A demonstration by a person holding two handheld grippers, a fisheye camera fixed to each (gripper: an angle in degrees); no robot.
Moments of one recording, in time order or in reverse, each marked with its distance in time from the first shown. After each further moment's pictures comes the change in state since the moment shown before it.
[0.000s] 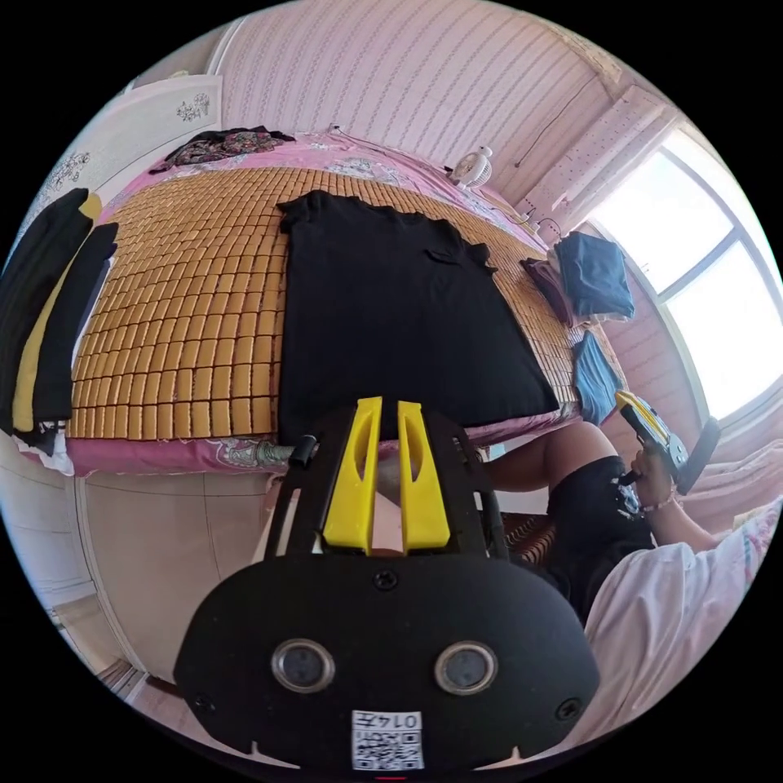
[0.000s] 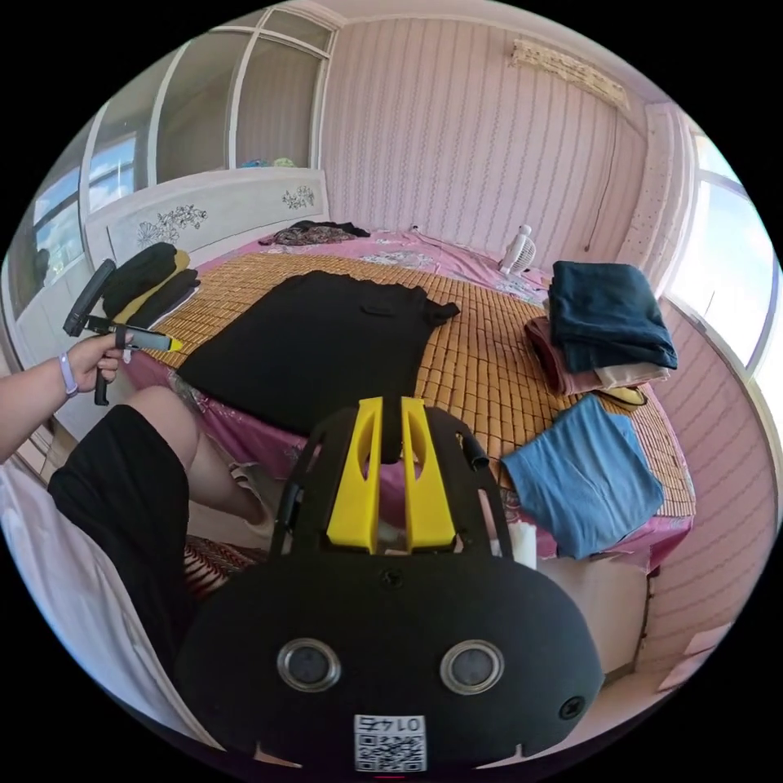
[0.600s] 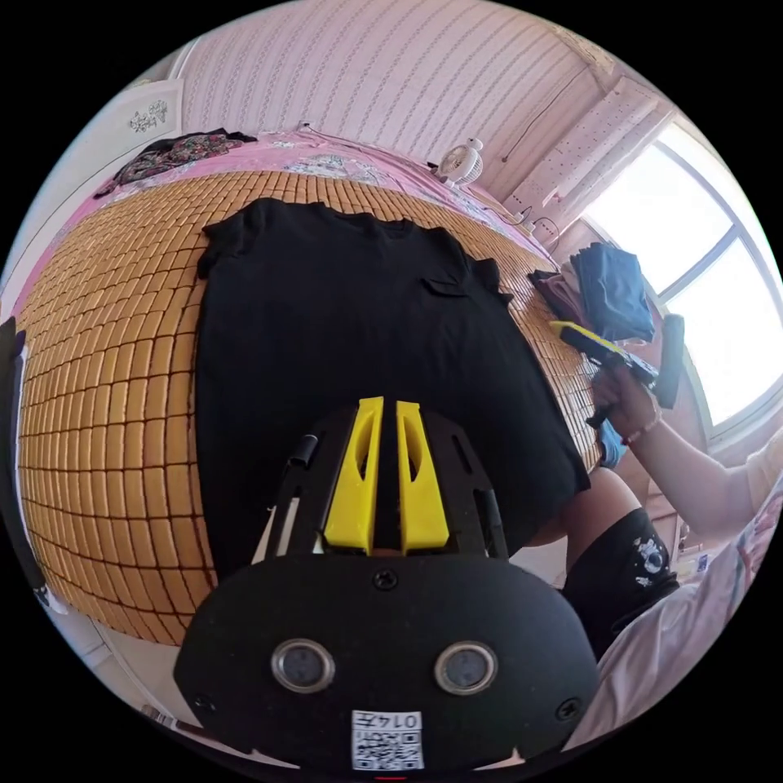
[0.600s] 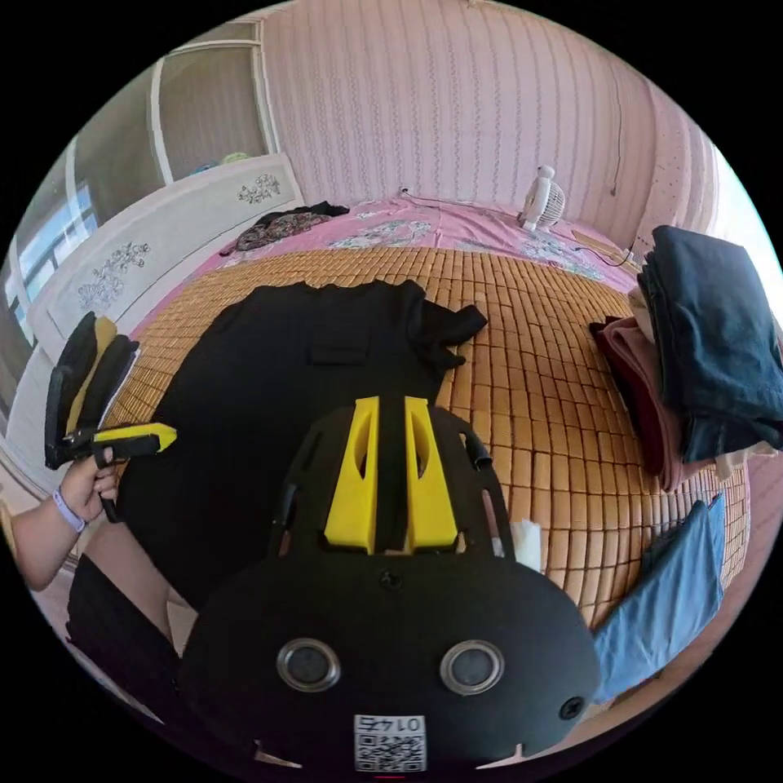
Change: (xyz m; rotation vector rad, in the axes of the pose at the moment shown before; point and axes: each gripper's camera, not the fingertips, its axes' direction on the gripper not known) left arm 0.007 -0.154 0.133 -0.014 0.054 0.052; right arm 0.104 -0.196 0.245 -0.136 -0.100 0.220
